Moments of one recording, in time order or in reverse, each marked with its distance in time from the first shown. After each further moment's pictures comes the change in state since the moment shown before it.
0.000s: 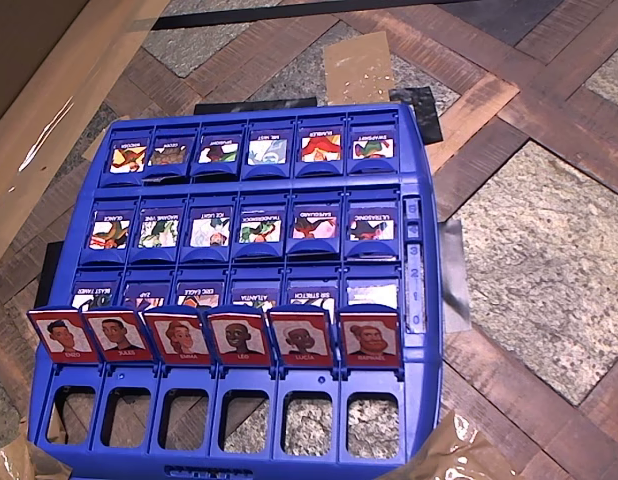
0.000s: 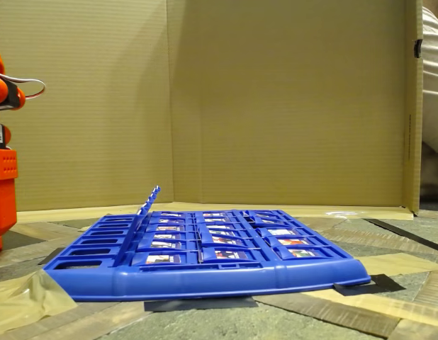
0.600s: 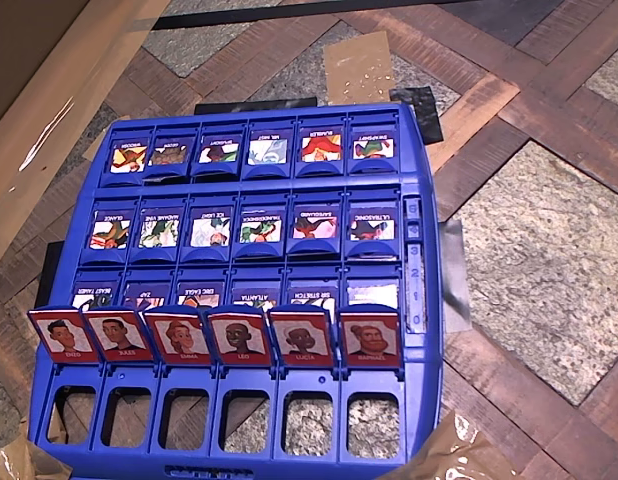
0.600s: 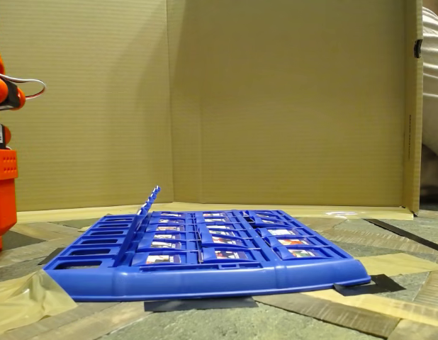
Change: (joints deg) arm 0.0 0.2 0.0 0.0 0.0
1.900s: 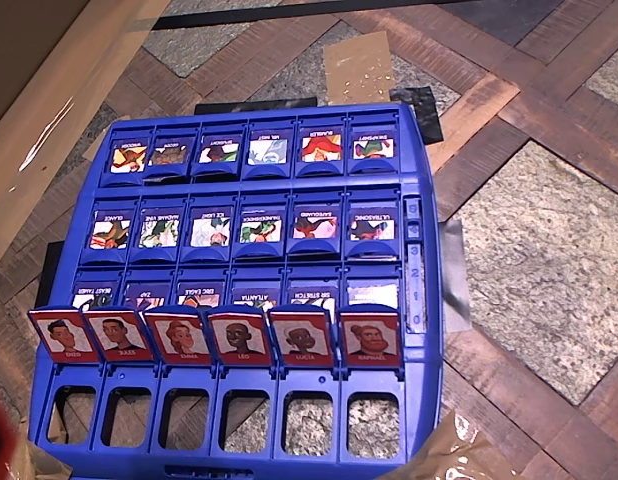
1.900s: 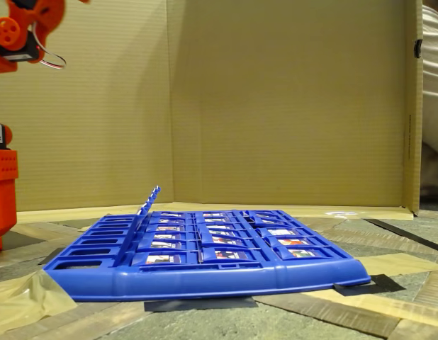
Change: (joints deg) arm 4.0 -29.8 -27.4 65.0 -0.2
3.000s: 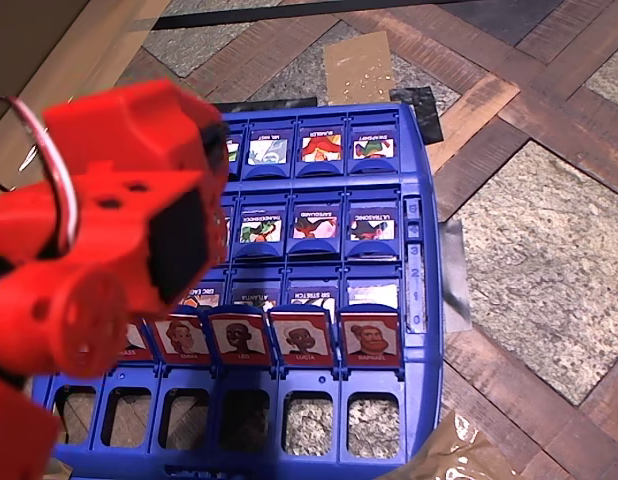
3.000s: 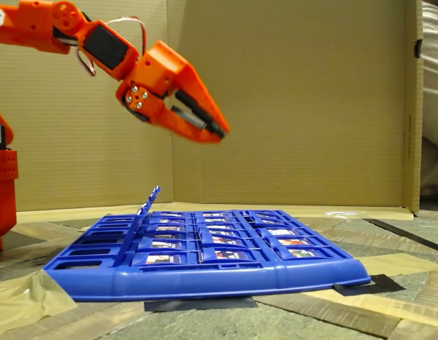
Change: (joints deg) arm 4.0 -31.9 -20.9 80.6 -2.5
